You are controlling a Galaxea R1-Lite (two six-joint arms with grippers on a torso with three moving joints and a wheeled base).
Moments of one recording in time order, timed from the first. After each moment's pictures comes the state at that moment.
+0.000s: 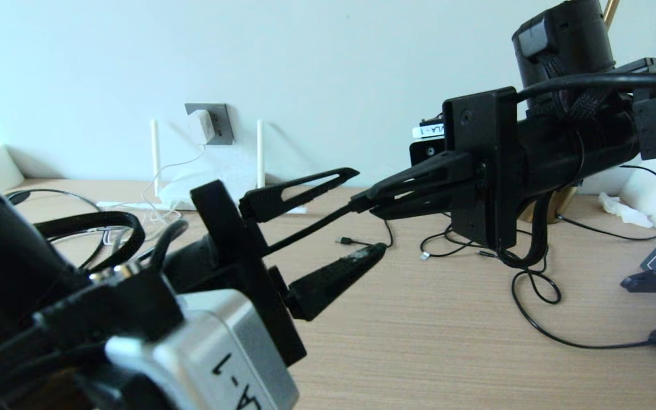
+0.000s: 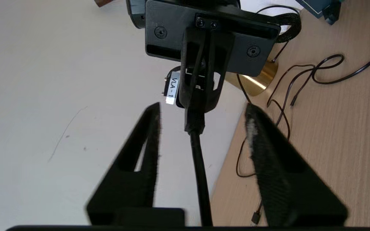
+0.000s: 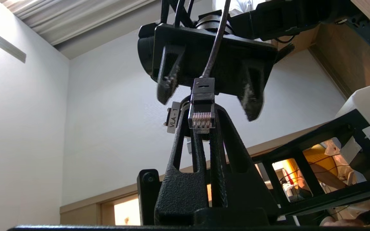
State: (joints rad) left arm -0.88 1.44 -0.65 -1.06 -0.18 1.16; right arm 0.58 1.77 -1.68 0.38 1.28 1.33
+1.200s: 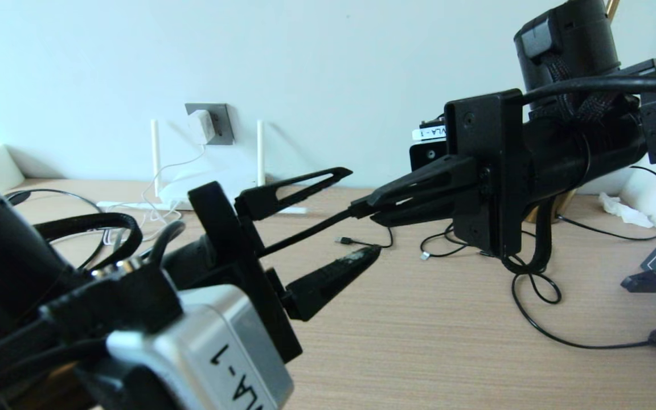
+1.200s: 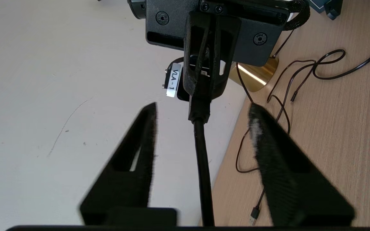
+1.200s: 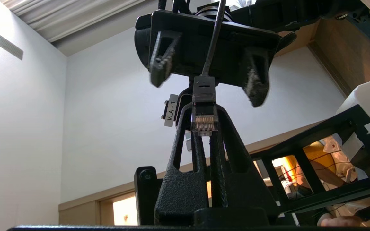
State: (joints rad) left arm -0.87 1.44 -0.64 -1.06 -0.18 1.15; right arm 0.59 1.75 -1.66 0.38 1.28 1.33
